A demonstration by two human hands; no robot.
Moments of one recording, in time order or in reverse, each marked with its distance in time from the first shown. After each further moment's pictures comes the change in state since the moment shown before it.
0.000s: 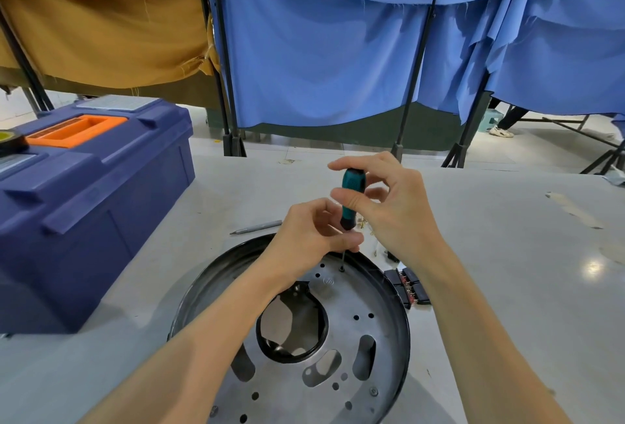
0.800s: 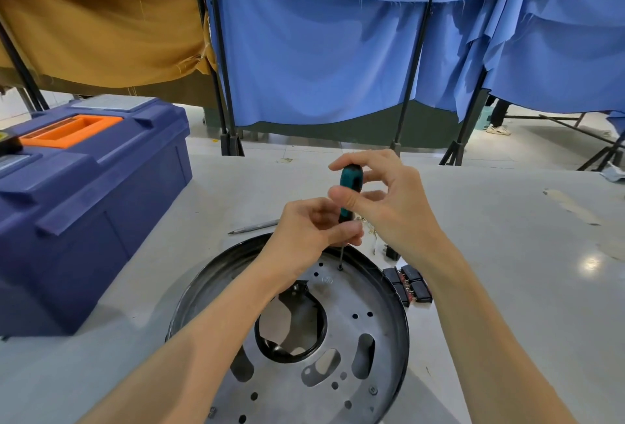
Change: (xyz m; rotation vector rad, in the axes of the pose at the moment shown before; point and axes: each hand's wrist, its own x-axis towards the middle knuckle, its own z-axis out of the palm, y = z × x) left_hand -0.001 0.001 0.004 -0.111 0.013 0.024; right_hand -0.001 0.001 -0.003 0.071 -0.027 0.025
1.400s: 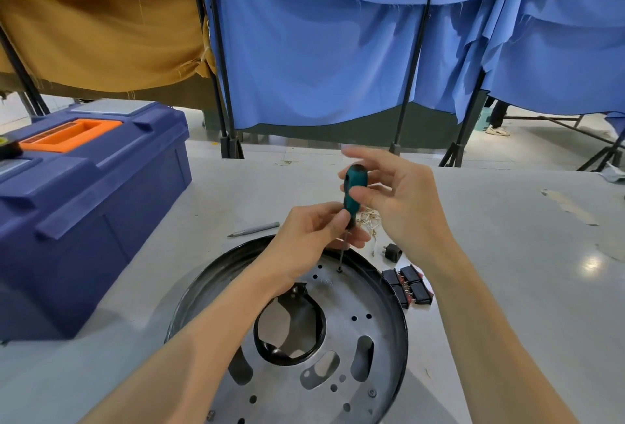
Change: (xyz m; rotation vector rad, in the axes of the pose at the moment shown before) left_hand -0.001 0.002 0.002 0.028 -0.079 -0.033; right_hand 0.002 0.000 -0.007 0.046 0.054 0.036
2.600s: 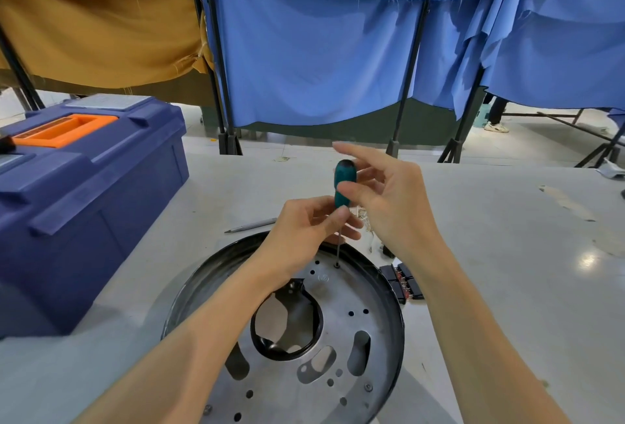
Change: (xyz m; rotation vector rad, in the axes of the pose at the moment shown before) left_hand 0.002 -0.001 -0.001 0.051 0.048 0.050; right_hand -0.002 -0.001 0.010 -0.081 0.040 0.005
